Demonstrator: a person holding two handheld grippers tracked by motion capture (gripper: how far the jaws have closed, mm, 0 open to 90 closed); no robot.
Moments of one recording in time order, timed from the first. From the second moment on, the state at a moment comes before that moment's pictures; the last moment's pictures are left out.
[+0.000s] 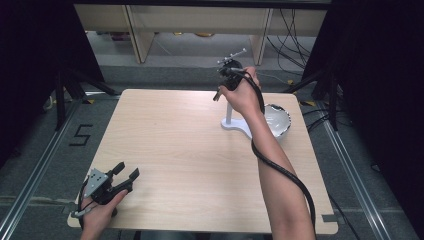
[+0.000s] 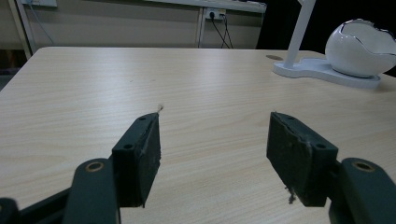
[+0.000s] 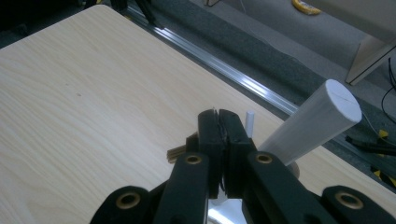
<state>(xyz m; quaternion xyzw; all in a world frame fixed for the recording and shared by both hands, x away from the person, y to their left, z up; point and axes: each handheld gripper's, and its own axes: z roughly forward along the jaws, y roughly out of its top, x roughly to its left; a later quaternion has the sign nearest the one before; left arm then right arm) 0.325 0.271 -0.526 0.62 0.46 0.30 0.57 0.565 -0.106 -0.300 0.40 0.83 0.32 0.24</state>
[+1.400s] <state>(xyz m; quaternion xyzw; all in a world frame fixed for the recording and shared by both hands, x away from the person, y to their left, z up) 0.324 0.270 -0.525 0.62 0.46 0.30 0.56 0.472 -0.188 -0.342 0.37 0.81 0.39 0.24</state>
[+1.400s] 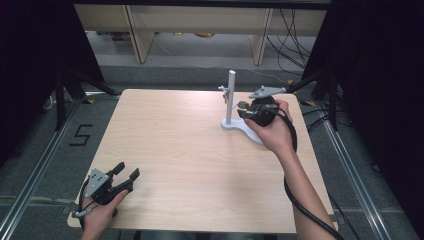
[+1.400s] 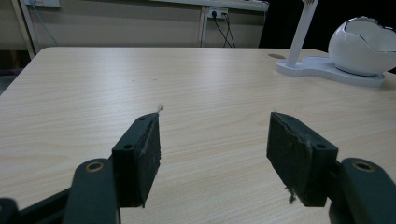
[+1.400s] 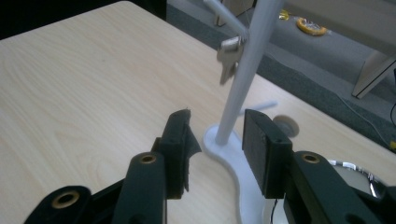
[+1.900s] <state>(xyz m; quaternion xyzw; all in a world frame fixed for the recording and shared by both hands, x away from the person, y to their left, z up) 0.324 0.268 -0.525 0.62 0.46 0.31 0.55 0.414 -0.243 -0.390 0.39 0.78 0.40 0.26</state>
